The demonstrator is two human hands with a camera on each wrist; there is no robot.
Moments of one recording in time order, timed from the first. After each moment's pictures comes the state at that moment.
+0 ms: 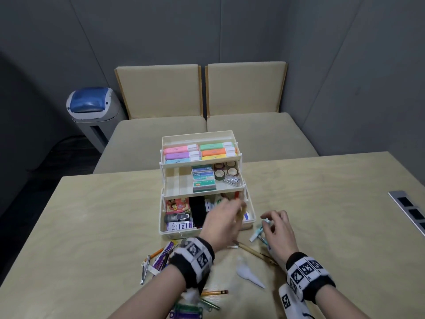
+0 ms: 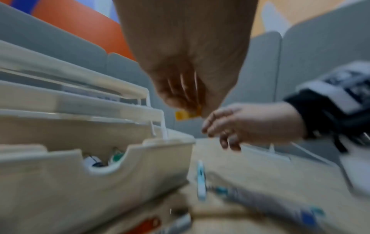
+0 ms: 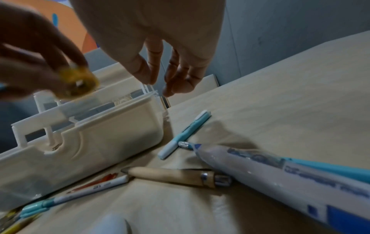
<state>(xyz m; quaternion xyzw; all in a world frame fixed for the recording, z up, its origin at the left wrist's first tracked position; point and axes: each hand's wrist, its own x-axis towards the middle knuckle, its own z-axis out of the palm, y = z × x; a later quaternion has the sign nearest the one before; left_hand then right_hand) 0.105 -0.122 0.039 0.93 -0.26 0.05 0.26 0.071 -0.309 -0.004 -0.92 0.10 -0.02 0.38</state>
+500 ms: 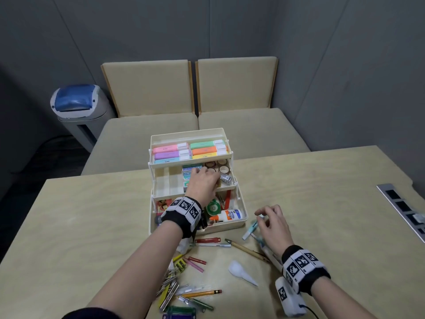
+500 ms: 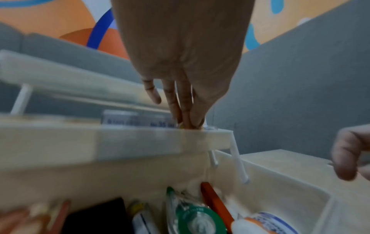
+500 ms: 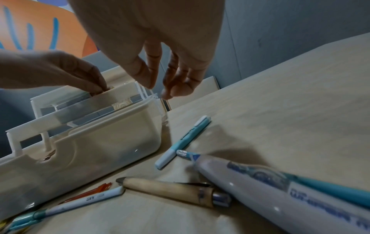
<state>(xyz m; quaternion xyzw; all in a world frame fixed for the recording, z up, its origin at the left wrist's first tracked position) 0.200 -0.111 0.046 0.97 -0.23 0.04 0.06 0.079 -0.318 -0.005 -0.92 0.11 -0.01 0.39</state>
